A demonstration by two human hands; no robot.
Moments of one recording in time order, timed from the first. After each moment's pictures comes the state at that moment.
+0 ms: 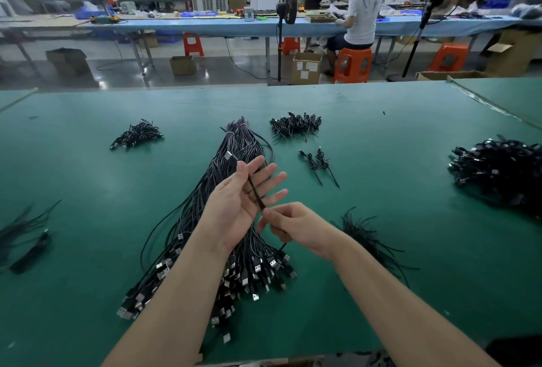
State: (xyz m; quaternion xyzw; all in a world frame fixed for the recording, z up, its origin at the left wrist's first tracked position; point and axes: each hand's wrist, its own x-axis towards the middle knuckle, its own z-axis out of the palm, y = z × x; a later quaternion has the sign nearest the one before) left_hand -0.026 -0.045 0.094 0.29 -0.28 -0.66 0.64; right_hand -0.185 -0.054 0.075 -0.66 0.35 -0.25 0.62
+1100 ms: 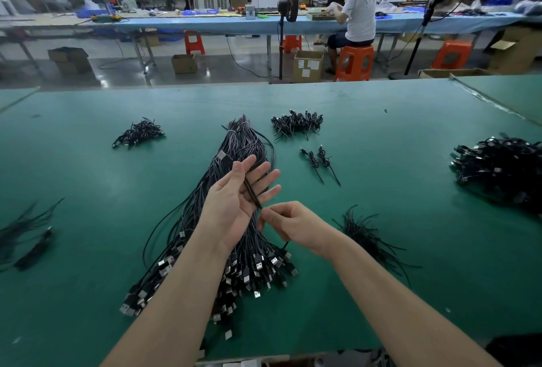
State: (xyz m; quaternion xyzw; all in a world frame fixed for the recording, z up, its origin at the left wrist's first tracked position) left_hand -0.028 -0.034 0.103 0.32 -0.25 -0.62 0.68; right_hand -0.182 -0.055 0.068 -0.68 0.36 -0.25 0.58
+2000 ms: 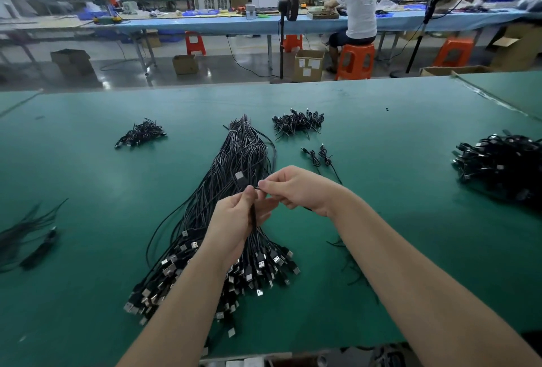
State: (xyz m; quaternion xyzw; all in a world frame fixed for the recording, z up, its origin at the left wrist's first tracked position) left_hand -0.027 -0.014 0.083 0.50 -0.34 -0.57 0.56; right_hand -0.175 -0.078 0.140 -0.73 0.39 -0.16 0.53
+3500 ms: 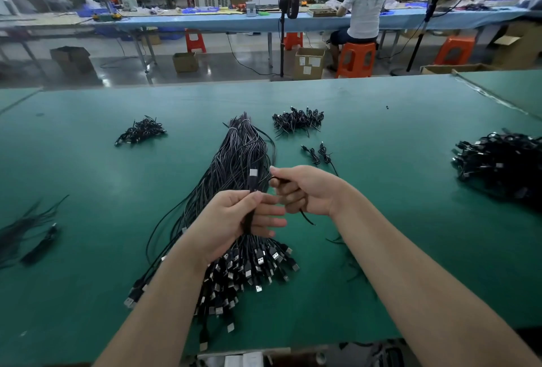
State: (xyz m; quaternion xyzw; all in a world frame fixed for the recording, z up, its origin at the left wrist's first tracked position) left_hand -0.006 0.001 0.099 0.40 -0.47 -0.63 0.47; right_hand -0.184 -0.091 0.125 -0.50 0.38 -0.18 0.76
